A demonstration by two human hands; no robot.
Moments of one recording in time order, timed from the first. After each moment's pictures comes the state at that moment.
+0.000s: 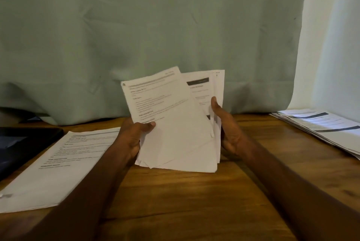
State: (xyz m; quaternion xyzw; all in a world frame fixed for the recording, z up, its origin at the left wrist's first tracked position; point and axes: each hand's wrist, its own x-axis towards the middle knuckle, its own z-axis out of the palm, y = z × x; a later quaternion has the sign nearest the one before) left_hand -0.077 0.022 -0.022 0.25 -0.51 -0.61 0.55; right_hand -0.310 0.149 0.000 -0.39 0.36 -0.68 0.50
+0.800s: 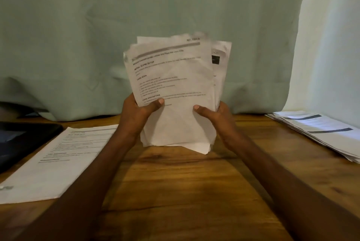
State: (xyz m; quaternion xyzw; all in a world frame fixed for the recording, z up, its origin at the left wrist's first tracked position) left_hand -0.077 0.076 0.028 0.21 -0.63 -0.42 0.62; right_hand -0.289 0.164 0.020 -0.53 0.48 -0.67 0.21
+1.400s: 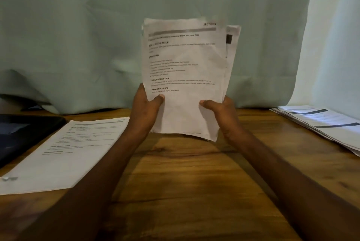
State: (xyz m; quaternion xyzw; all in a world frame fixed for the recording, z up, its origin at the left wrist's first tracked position) left_hand -0.091 0.067 0.018 0.27 -0.65 -0.38 0.60; right_hand -0.288 0.154 0.014 -0.48 0.50 -0.69 0.21
